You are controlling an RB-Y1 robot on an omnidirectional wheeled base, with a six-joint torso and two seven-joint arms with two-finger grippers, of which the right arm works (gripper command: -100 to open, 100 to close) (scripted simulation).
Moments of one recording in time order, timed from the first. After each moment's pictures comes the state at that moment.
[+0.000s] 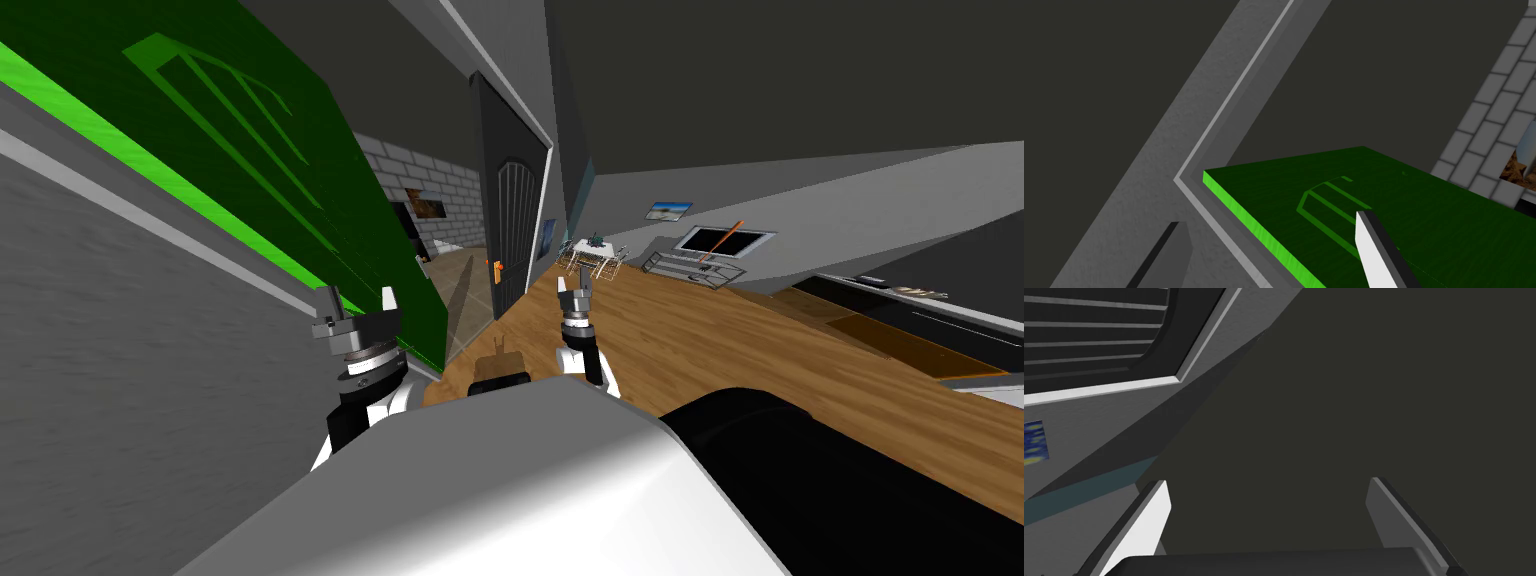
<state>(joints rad) 0.47 -0.01 0.00 -2.31 0.09 -0.49 -0.12</state>
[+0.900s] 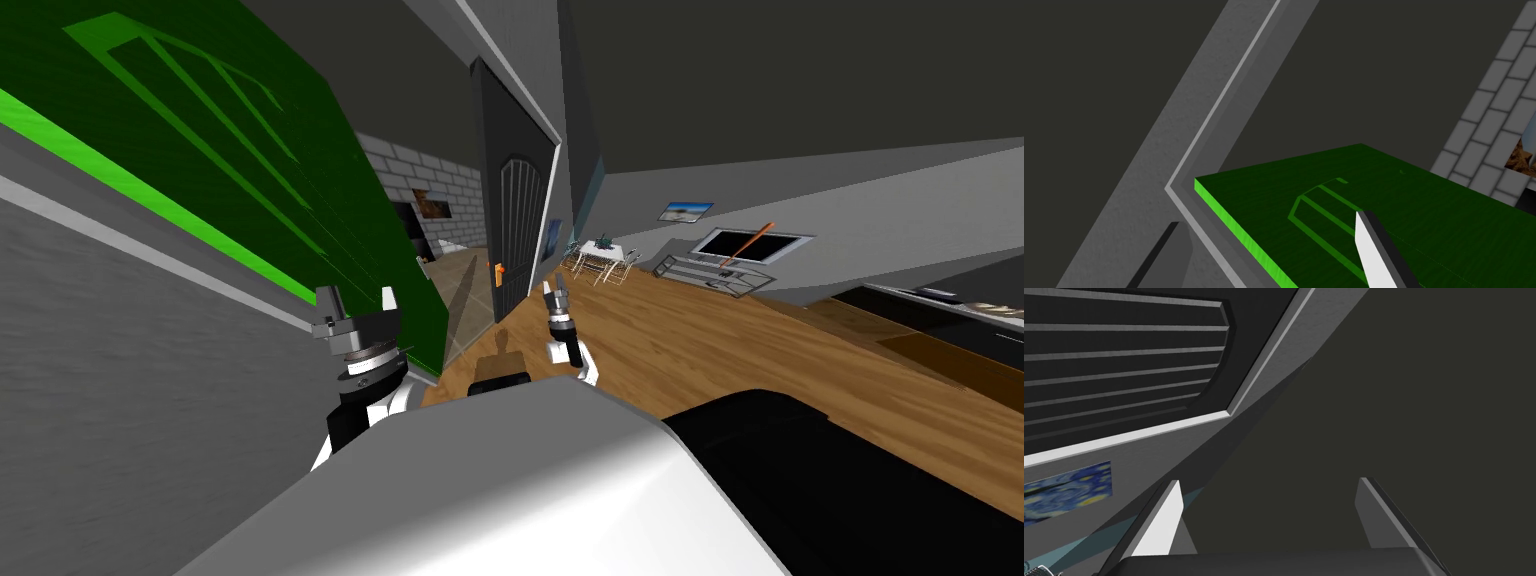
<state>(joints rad) 0.33 -0.05 0.02 -2.08 0.12 -0.50 -0.18</state>
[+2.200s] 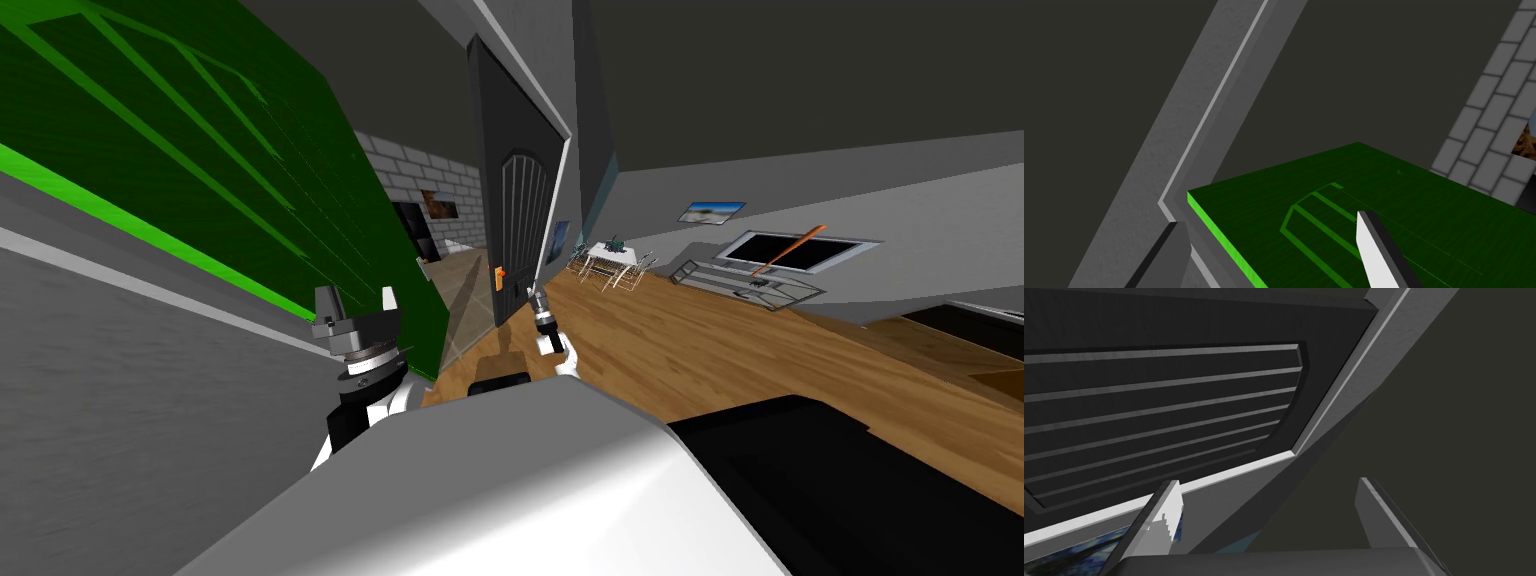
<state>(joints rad) 0.14 -0.07 0.06 -1.75 0.17 -0.52 -0.25</state>
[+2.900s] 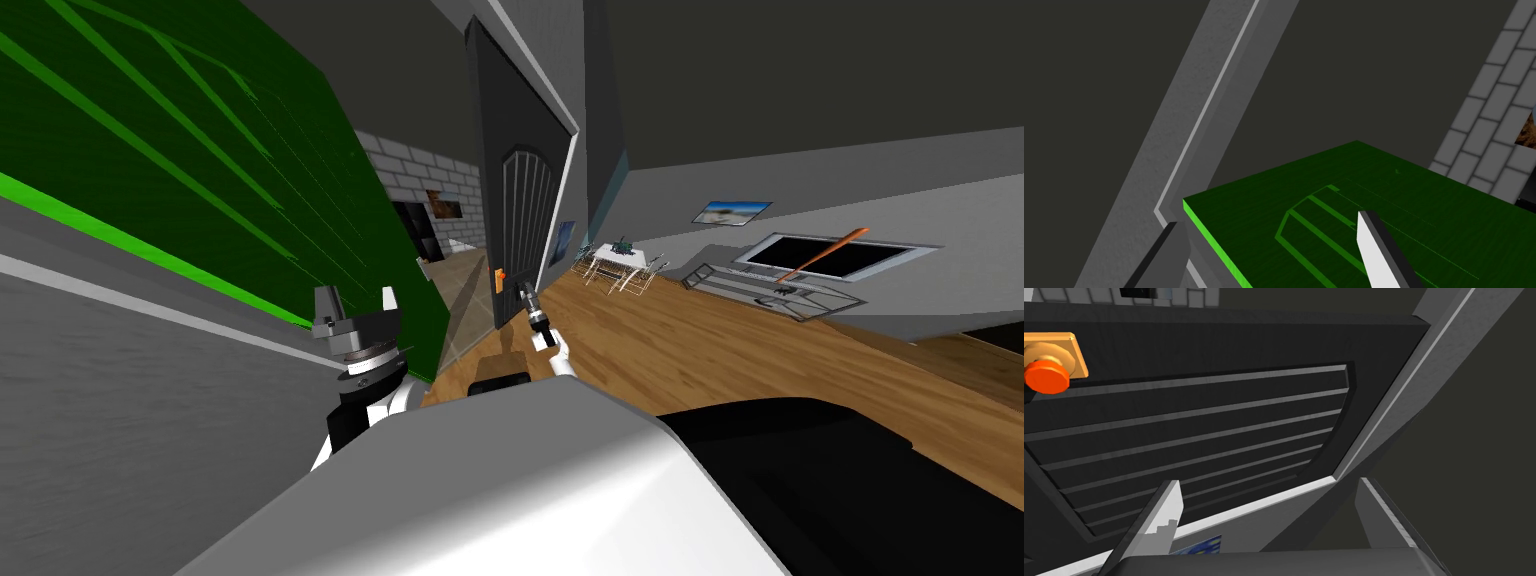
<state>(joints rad) 0.02 -0.09 0.08 -1.54 0.20 -0.53 -0.30</state>
